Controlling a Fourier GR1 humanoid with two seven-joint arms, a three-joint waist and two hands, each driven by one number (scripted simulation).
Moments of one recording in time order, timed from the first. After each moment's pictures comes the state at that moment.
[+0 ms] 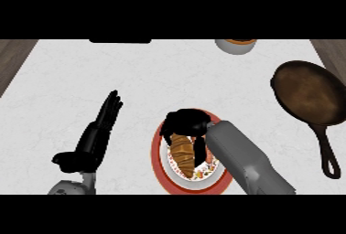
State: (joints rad) left arm -0.07 0.14 -0.24 -1.54 0.11 0.13 -0.13; right arm -0.78 -0.02 0.59 -0.60 0.92 0.13 -0.68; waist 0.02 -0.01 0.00
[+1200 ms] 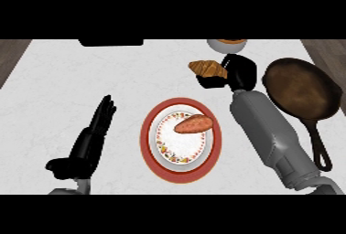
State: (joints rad) left arm -0.01 0.14 -0.22 -1.58 0.08 0.13 -0.12; right arm -0.92 -0.12 0.16 -0.52 0.90 -0.48 0.46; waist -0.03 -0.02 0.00
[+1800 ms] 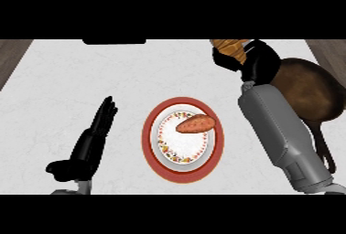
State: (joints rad) left arm 0.00 0.13 -0.22 -1.58 0.08 0.11 -0.13; right arm -0.87 -0.16 0.12 -0.75 1.03 -0.66 0.84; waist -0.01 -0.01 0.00
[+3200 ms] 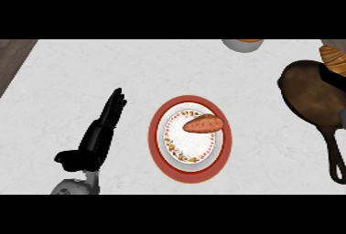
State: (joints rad) left arm -0.08 0.09 -0.21 -1.56 0.06 0.08 -0.10; right arm -0.75 -0.55 -0.30 -0.40 0.75 -0.90 0.29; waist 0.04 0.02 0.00
